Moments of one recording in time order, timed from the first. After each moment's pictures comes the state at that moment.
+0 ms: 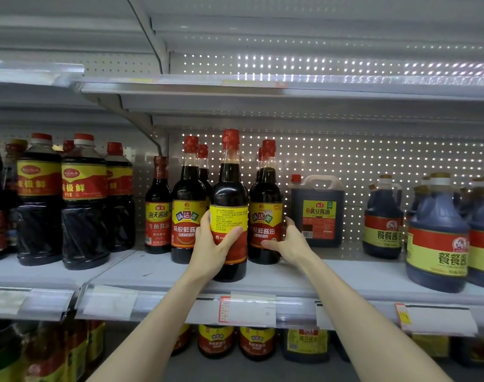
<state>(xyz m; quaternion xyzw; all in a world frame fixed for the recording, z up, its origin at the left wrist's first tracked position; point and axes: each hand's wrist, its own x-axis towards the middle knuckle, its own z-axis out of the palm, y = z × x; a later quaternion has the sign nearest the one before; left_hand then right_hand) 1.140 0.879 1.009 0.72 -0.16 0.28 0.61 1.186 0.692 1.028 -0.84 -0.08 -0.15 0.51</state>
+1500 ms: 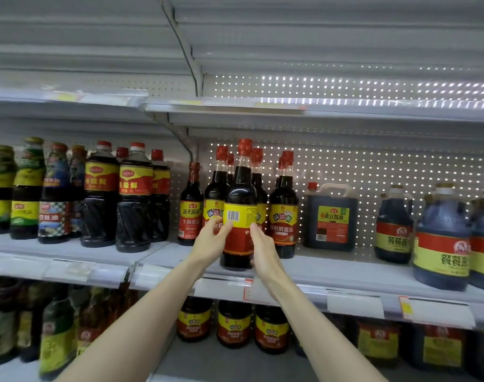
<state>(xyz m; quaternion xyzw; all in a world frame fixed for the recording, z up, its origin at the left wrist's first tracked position) 1.072 0.919 1.028 0.75 -0.07 0.25 0.61 1.078 0.799 1.008 -0.74 -0.18 -0.10 0.64</state>
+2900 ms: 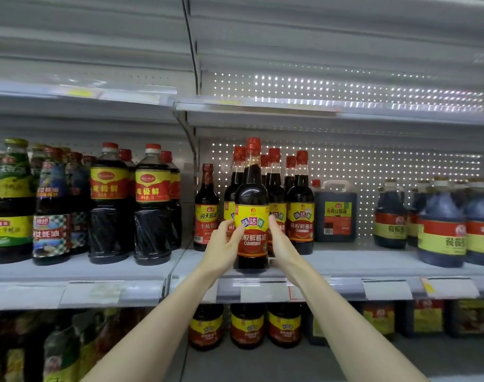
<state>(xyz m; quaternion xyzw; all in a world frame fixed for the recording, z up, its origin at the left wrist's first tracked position) 1.084 0.998 1.017 0.76 -0.18 0.18 0.59 1.064 0.859 1.034 -0.70 -0.12 -0.09 0.69</state>
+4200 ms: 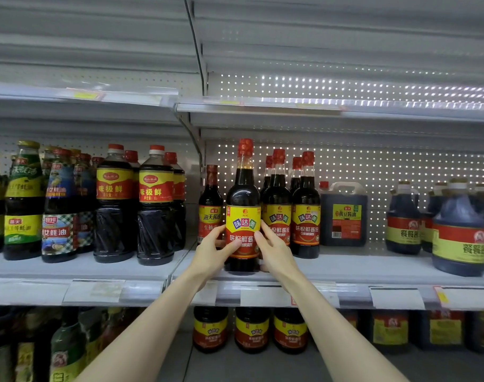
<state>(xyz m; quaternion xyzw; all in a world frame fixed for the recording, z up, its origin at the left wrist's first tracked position) 1.097 1.017 1.006 0.77 -0.17 0.20 0.59 1.085 0.862 1.013 -0.77 -0.16 -0.17 0.59</state>
